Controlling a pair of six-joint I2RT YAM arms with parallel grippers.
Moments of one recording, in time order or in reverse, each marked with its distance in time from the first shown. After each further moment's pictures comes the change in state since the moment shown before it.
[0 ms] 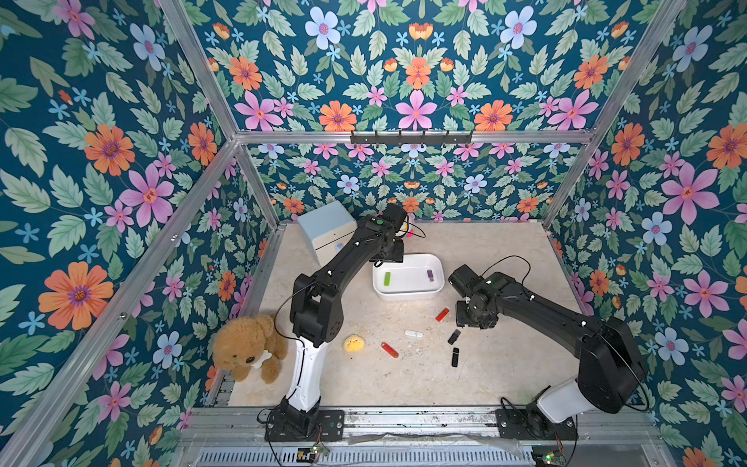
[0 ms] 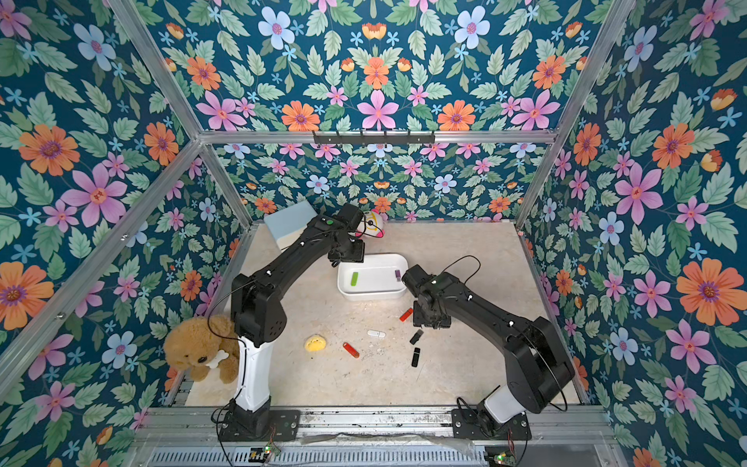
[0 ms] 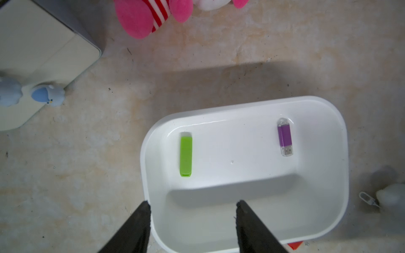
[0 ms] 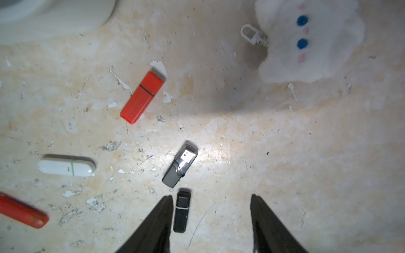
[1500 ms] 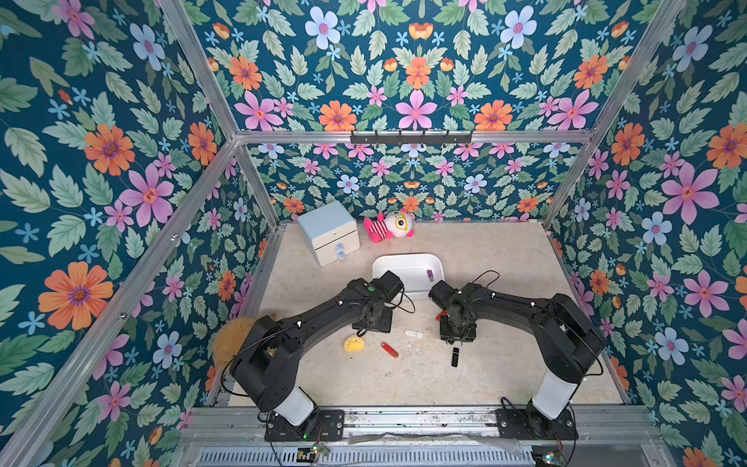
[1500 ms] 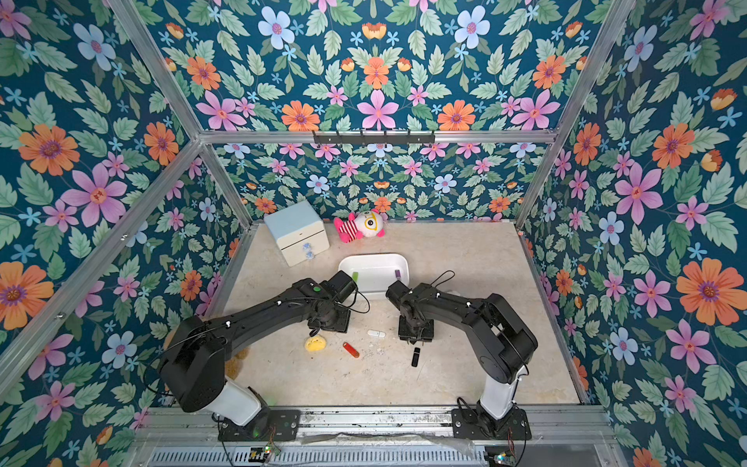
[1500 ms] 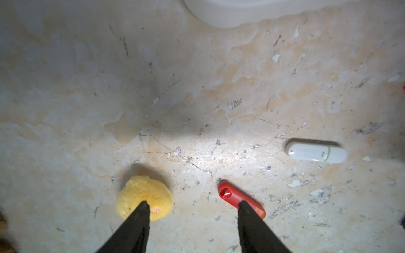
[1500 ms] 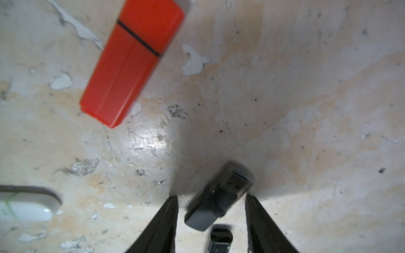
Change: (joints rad) left arm -0.208 -0.483 -0.859 0.151 -0.025 -0.160; right arm 0.047 0.256 -0.023 0.160 -0.092 0.095
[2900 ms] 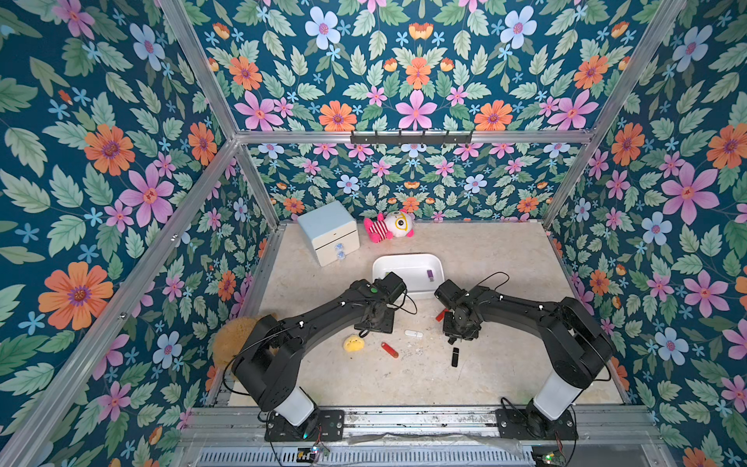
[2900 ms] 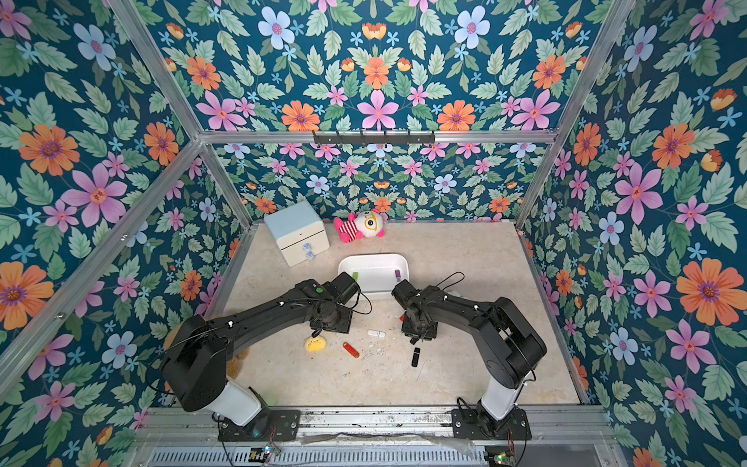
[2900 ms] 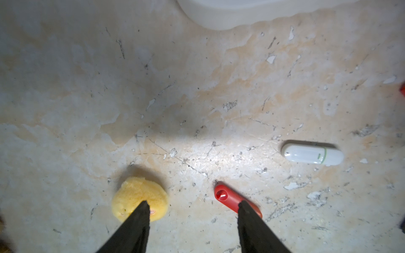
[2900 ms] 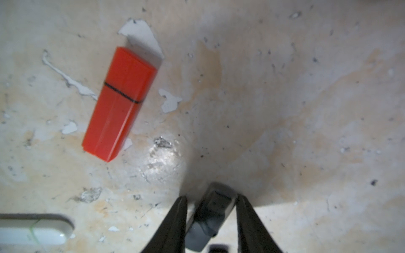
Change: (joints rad) left arm -0.029 0.011 0.011 -0.011 -0.015 -0.022; right arm -0.036 -0.046 -0.077 0.112 0.023 0.072
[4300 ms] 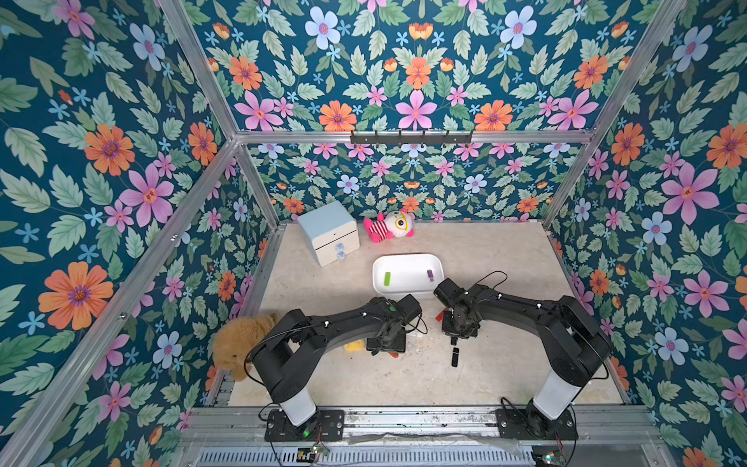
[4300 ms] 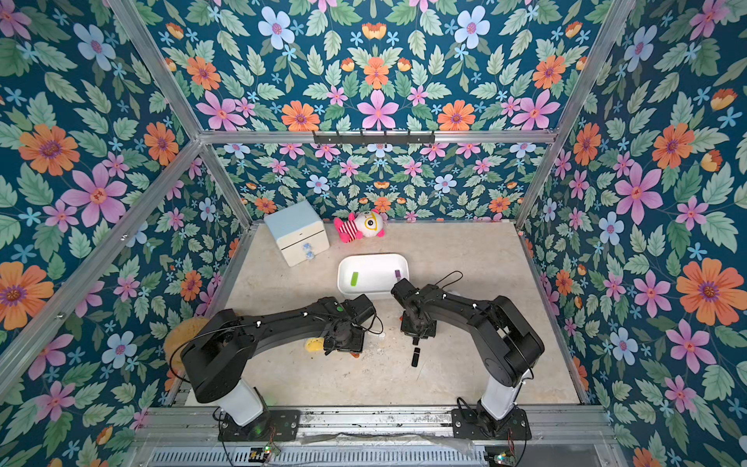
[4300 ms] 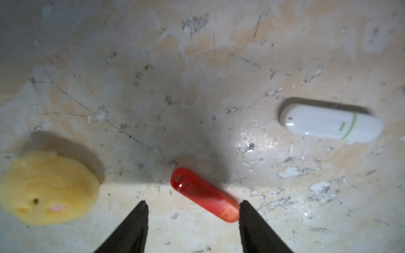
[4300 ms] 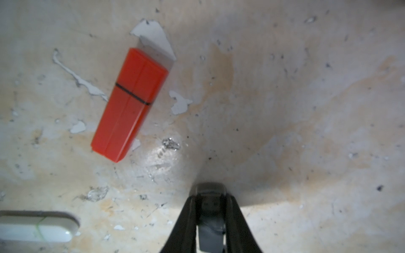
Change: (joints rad) left arm -0.136 0.122 -0.065 0.087 0.065 -0.209; right arm 0.000 0.018 0.009 -0.003 -0.017 -0.027
